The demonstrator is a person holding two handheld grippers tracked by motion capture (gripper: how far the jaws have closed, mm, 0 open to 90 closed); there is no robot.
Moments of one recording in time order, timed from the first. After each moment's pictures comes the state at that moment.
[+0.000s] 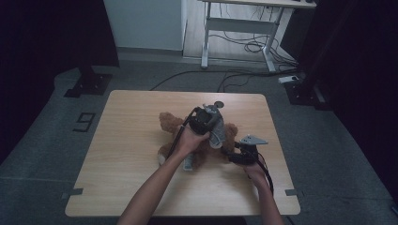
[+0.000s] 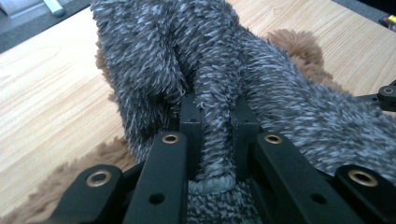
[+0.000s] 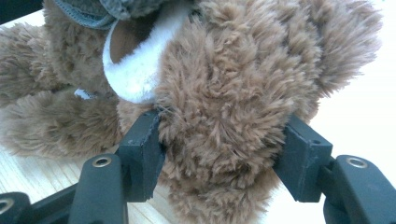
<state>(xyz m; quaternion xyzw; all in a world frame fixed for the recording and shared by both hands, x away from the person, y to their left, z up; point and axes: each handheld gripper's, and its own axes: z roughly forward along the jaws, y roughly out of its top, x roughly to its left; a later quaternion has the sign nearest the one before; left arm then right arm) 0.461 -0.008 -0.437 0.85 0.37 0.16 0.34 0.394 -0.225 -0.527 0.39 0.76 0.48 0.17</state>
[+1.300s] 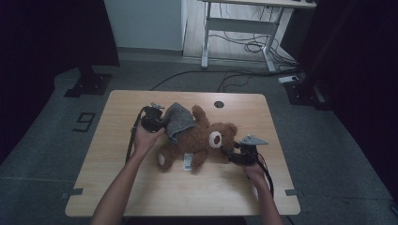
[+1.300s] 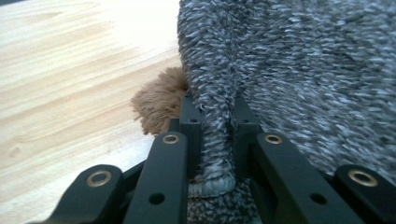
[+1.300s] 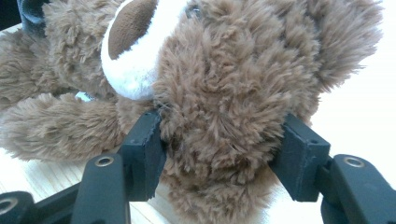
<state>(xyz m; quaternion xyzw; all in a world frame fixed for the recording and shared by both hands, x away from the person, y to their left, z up) 0.467 0.144 -0.448 0.79 0.49 0.16 0.34 0.394 -0.225 -0.528 0.40 0.76 0.49 0.17</state>
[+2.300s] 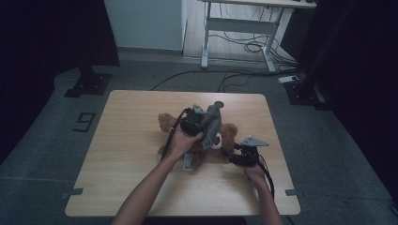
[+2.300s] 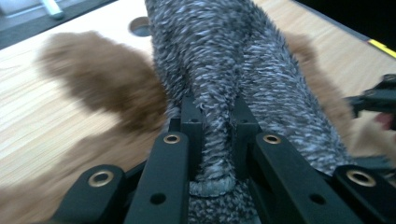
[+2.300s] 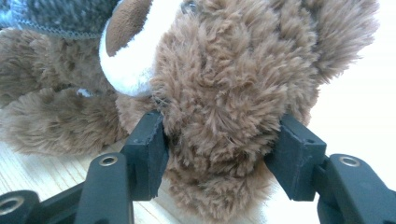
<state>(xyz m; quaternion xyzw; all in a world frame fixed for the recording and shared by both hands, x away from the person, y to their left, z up) 0.448 0.027 -0.433 0.83 0.39 0.16 0.38 0.391 -0.228 -0.531 0.40 0.76 0.49 0.17</state>
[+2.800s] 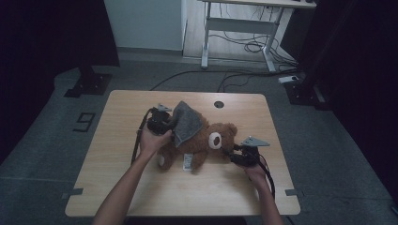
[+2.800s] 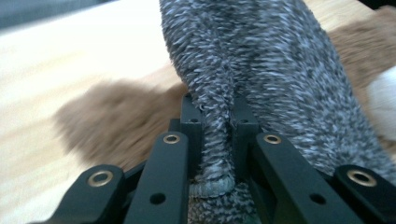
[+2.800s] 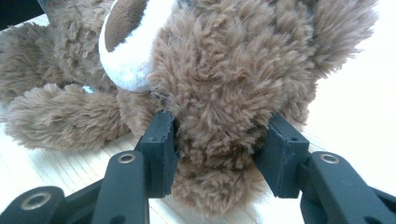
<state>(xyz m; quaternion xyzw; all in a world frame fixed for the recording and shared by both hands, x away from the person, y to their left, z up) 0.453 0.136 -0.447 0.79 0.47 0.15 0.37 0.390 -0.231 -0.532 0.39 0.76 0.49 0.16</state>
